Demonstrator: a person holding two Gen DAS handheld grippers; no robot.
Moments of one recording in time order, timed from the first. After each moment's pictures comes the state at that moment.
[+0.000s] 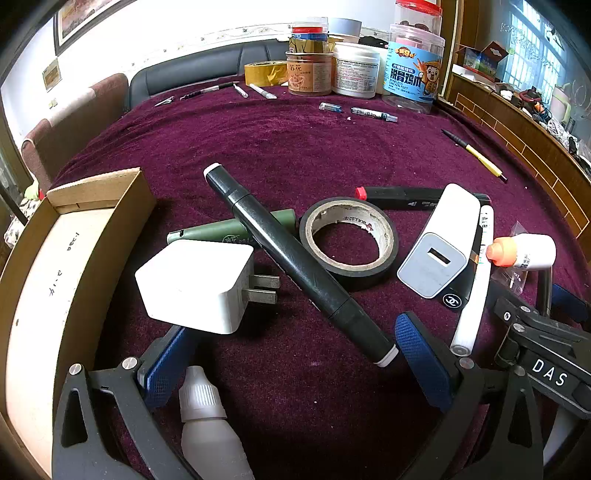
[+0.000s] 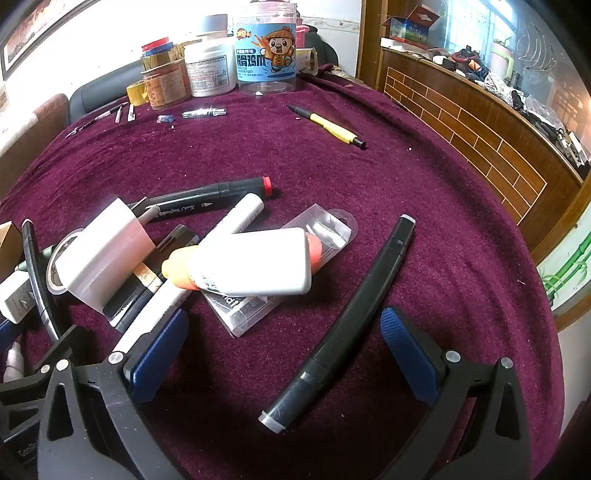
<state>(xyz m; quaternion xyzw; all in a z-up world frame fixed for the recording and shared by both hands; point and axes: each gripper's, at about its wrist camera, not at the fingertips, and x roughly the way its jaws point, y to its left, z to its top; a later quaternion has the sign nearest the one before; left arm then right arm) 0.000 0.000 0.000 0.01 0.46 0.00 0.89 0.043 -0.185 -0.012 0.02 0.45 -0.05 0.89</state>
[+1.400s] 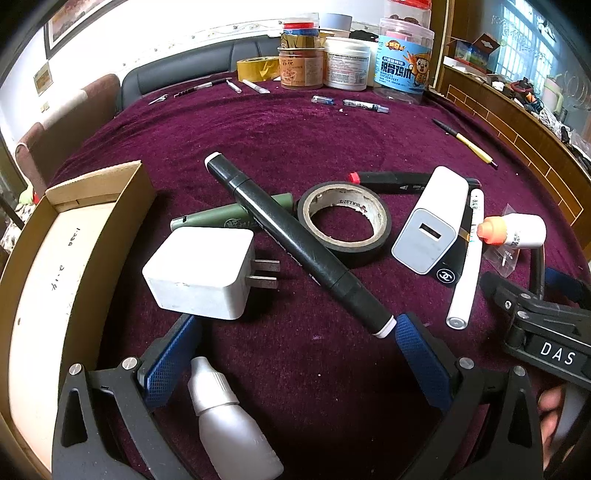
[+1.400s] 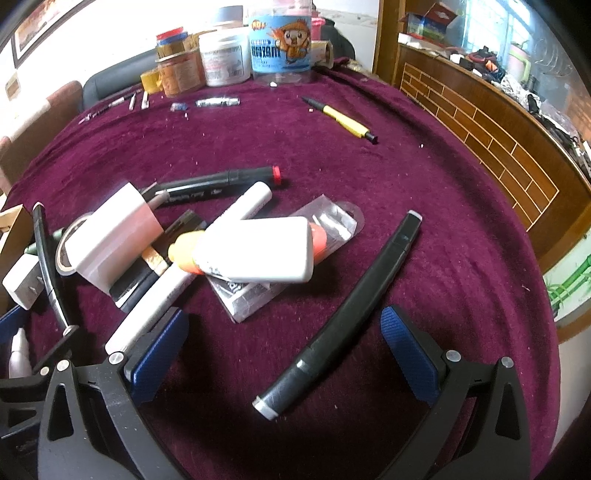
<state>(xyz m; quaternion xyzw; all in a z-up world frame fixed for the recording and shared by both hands) -0.010 0.002 0.000 0.02 0.47 -0.02 0.88 0.040 -0.192 -0.009 0.01 0.47 -0.02 0.88</state>
